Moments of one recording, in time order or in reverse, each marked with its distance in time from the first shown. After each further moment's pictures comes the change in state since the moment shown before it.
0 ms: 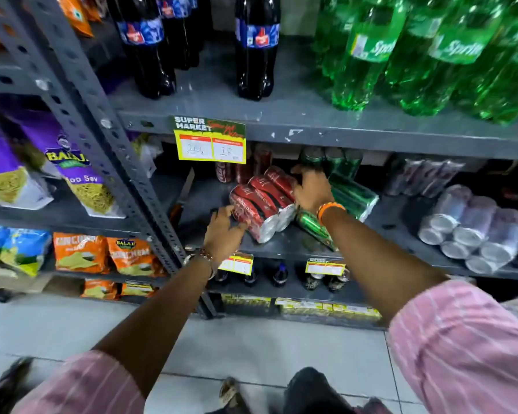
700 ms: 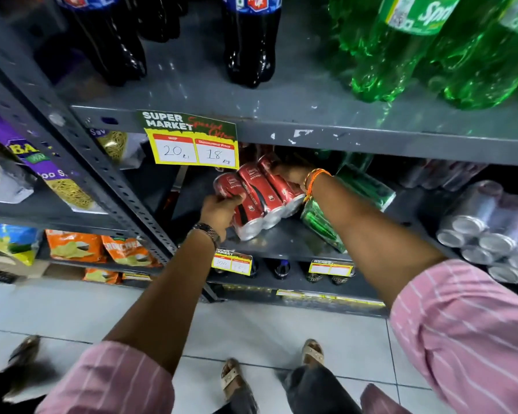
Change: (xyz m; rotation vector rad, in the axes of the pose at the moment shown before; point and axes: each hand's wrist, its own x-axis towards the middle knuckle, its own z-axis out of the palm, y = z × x) left_hand 0.065 0.014 0.012 -0.566 0.018 -0.380; right_hand 0.079 -0.002 0.051 0.358 -0.501 0.271
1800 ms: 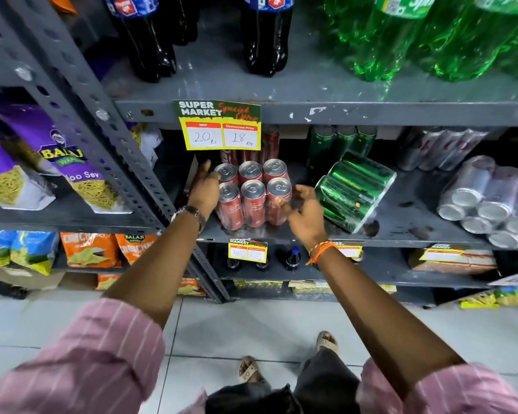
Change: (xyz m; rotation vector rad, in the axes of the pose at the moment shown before) left_hand 0.019 0.028 -0.063 0.363 0.002 0.285; right_hand -0.113 0.054 0.099 0.359 0.530 -0.170
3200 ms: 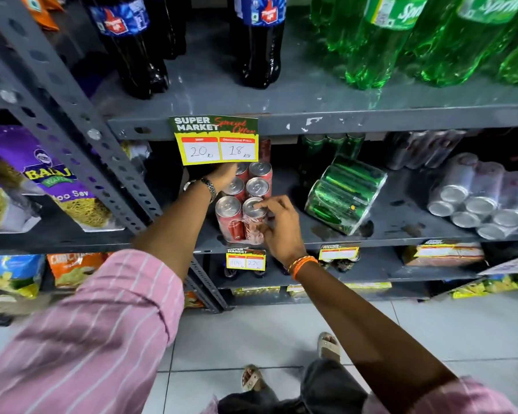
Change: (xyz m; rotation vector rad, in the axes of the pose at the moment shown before) left_hand 0.019 0.068 0.038 0.249 -0.258 0.175; right_hand -0.035 -0.040 0.025 -0.353 -0.057 -0.267
